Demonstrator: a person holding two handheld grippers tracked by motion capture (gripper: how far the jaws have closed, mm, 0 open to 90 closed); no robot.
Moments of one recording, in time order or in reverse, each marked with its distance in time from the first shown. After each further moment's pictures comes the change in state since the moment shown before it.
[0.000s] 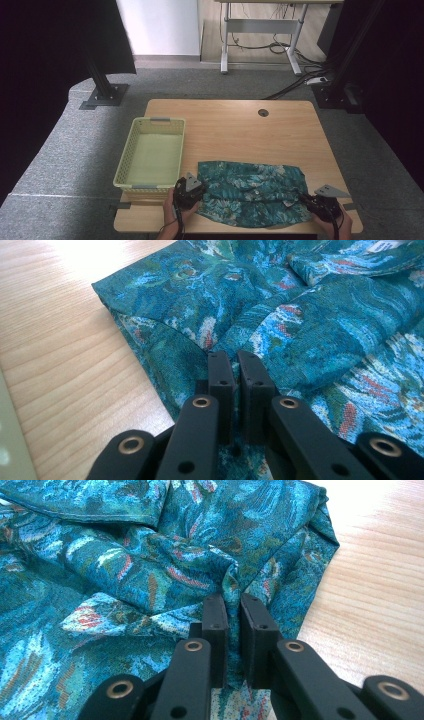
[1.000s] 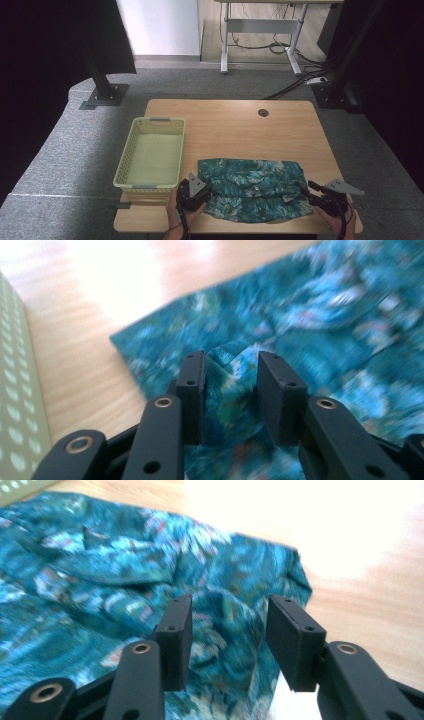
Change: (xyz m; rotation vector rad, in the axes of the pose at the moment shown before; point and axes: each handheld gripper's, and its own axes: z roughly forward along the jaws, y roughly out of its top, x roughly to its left) left arm -0.029 0.022 -0.025 -0.140 0.083 0.003; right arm -0.010 0.021 -0.020 -0.165 0.022 0.038
